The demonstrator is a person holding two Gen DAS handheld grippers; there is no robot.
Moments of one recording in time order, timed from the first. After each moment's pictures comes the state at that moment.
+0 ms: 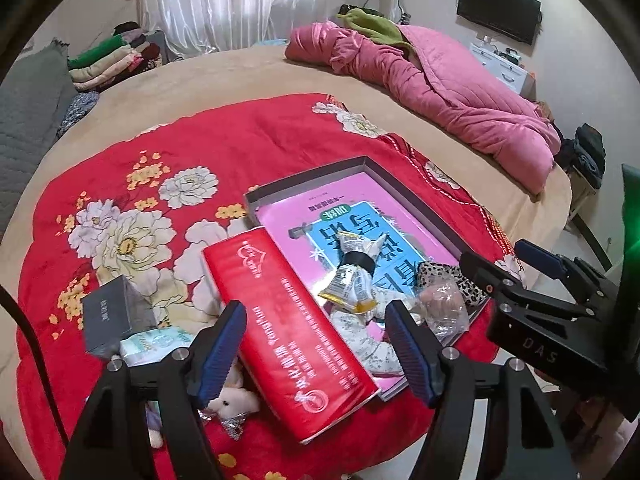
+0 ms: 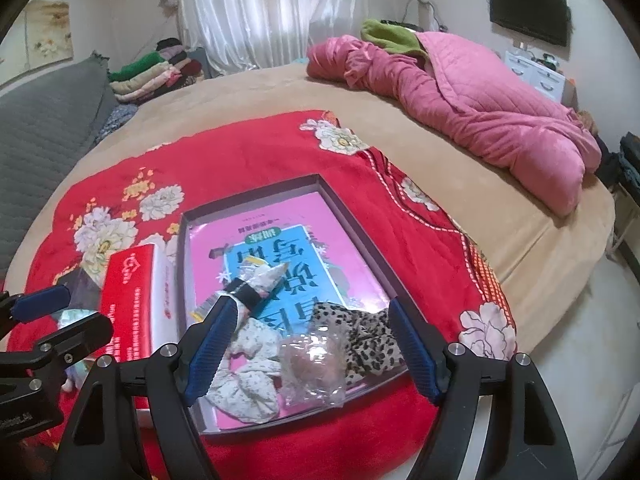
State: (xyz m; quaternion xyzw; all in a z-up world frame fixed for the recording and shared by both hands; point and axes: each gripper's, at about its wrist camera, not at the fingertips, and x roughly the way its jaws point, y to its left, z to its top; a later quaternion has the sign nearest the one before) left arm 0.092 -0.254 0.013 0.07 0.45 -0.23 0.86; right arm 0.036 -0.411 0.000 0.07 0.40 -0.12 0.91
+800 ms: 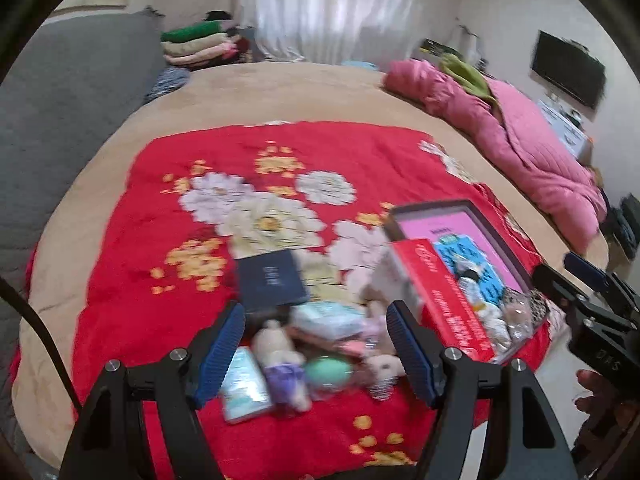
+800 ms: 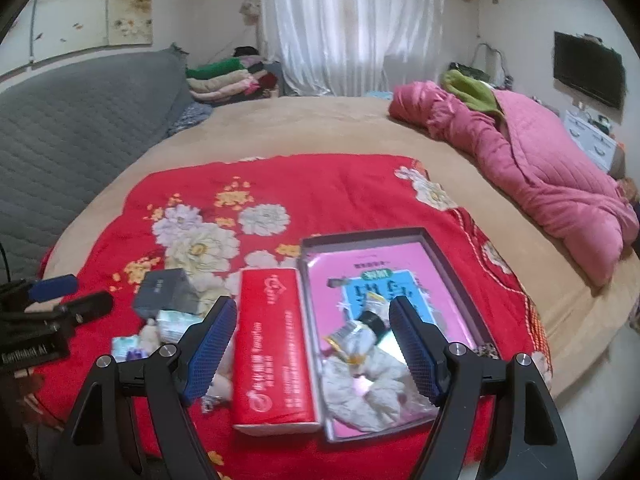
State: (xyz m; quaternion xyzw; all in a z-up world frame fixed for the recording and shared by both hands) left arm 0.089 -0.075 0.044 0.00 0.43 -0.11 0.90; right arm 0.041 -0.291 0.051 0.02 0.35 -0.01 0.94
